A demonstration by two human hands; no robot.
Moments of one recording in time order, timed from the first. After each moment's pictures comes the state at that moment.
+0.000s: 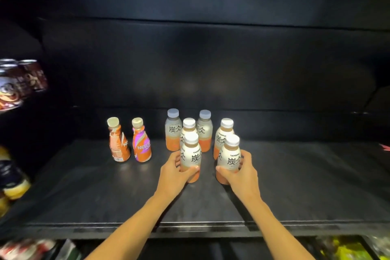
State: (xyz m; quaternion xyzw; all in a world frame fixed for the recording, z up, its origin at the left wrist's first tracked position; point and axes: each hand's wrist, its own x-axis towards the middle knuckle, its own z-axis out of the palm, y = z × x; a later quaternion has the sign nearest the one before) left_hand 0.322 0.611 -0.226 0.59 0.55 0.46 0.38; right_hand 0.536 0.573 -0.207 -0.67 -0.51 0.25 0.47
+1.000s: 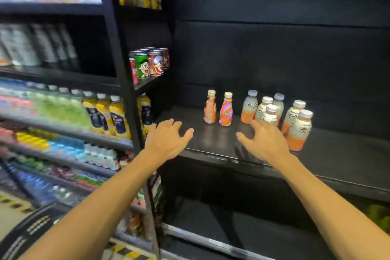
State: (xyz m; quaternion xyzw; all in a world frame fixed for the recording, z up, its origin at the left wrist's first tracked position) left_hand 0.069 0.387 -0.119 0.66 0.73 0.17 -0.03; right_hand 0.345 0.418 -0.103 -0.61 -0.76 -0.03 0.22
